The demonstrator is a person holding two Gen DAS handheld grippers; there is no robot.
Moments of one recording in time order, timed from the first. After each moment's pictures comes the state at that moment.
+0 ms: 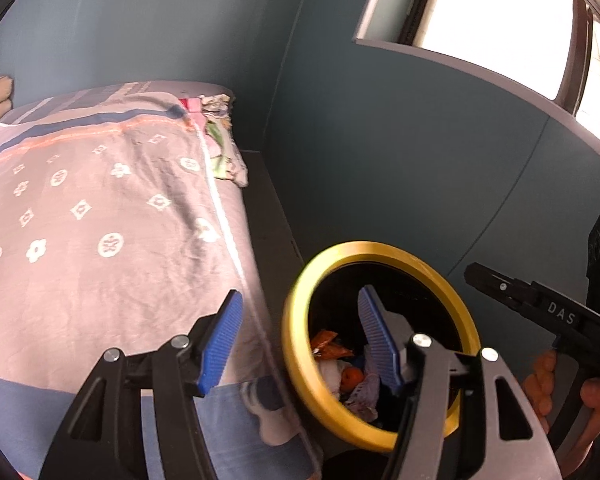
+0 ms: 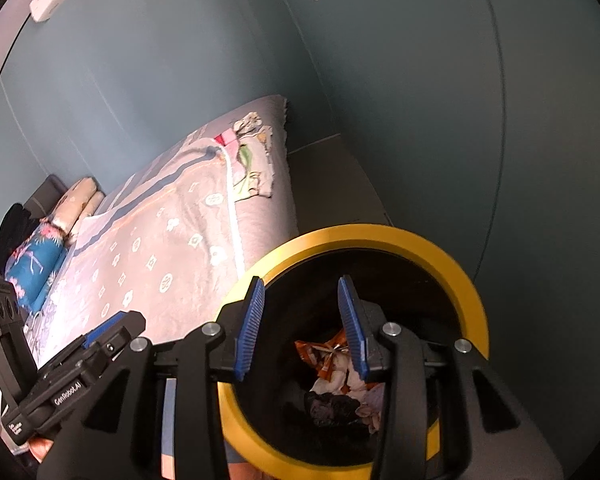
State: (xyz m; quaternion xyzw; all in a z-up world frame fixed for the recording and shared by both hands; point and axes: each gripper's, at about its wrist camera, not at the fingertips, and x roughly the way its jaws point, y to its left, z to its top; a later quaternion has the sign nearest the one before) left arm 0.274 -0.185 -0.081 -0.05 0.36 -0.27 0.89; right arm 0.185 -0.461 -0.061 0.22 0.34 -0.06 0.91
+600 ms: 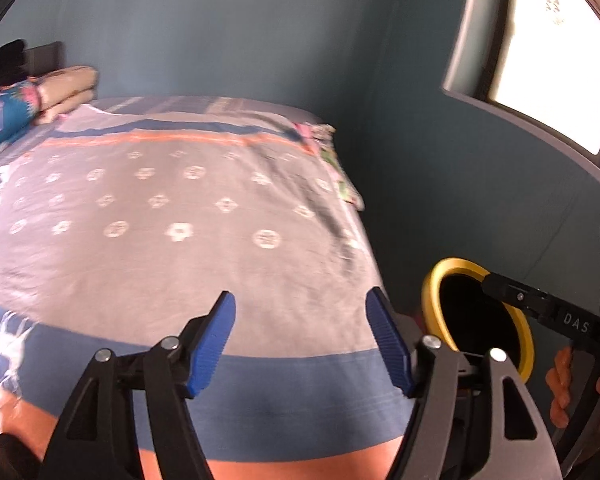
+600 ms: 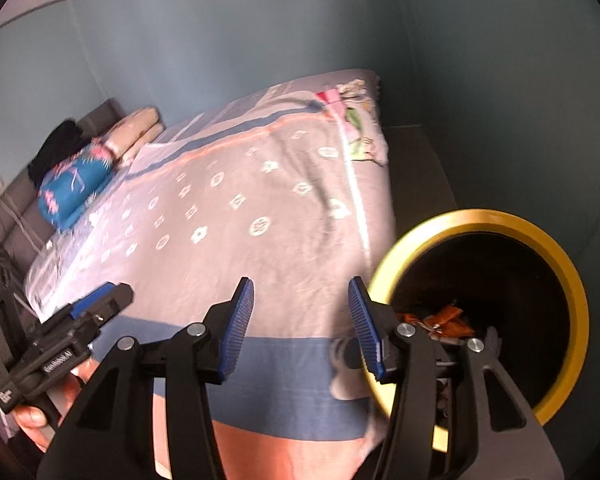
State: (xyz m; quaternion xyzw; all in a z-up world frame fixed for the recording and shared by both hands) left arm 0.226 -0.006 -0.068 -0.07 0.32 -0.14 0.93; right arm 0.212 -0.303 -0.041 0.12 0.37 0.05 0.92
